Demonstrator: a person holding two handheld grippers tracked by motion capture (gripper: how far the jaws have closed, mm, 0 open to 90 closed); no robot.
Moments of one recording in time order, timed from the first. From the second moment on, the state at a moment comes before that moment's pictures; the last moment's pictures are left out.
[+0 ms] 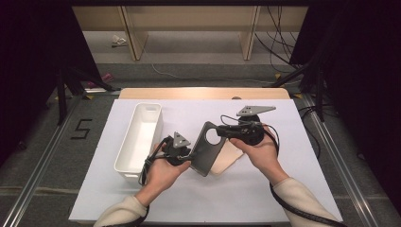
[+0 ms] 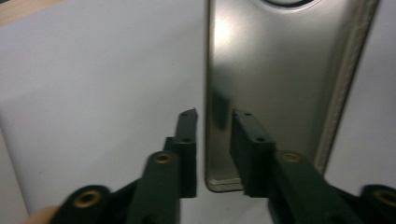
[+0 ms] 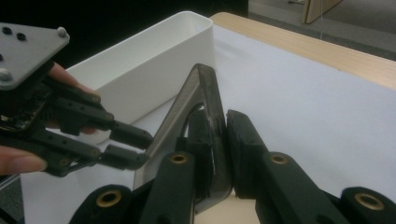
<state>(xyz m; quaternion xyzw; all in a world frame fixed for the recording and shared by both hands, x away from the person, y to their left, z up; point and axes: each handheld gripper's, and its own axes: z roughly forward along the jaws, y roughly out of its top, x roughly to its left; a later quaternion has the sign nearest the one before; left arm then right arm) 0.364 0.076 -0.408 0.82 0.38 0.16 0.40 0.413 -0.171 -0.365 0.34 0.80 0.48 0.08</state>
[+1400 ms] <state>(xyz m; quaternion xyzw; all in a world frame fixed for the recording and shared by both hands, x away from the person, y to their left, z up) 0.361 0.082 -0.385 0.78 0.34 0.18 0.50 0.388 -0.149 -0.344 0.18 0.88 0.41 0.12</state>
